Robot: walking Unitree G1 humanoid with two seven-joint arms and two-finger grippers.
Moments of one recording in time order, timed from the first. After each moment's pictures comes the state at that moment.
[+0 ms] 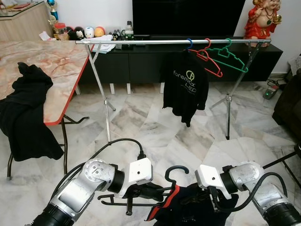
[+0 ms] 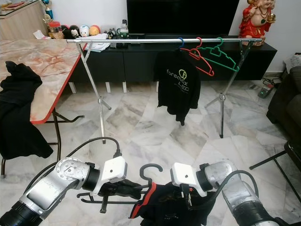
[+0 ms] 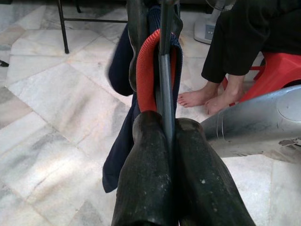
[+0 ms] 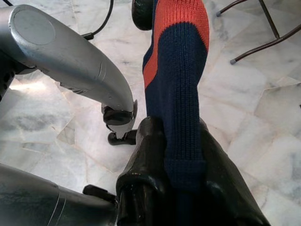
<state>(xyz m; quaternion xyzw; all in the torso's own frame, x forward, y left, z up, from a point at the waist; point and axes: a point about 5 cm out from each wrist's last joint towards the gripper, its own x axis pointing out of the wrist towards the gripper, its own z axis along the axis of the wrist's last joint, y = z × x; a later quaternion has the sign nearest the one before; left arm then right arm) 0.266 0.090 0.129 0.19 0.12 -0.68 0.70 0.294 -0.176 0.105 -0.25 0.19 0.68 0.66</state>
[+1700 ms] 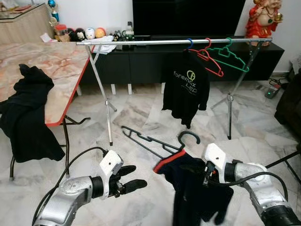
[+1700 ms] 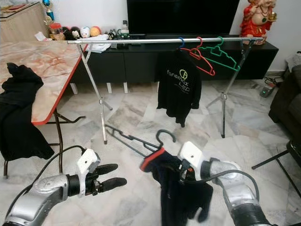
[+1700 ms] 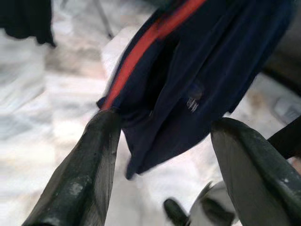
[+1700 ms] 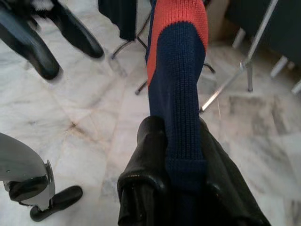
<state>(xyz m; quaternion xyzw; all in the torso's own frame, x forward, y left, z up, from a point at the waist) 0.276 0.151 0.081 0.02 0.16 -0.44 0.88 0.319 -0.184 0.121 -0.19 0.10 0.52 0.83</state>
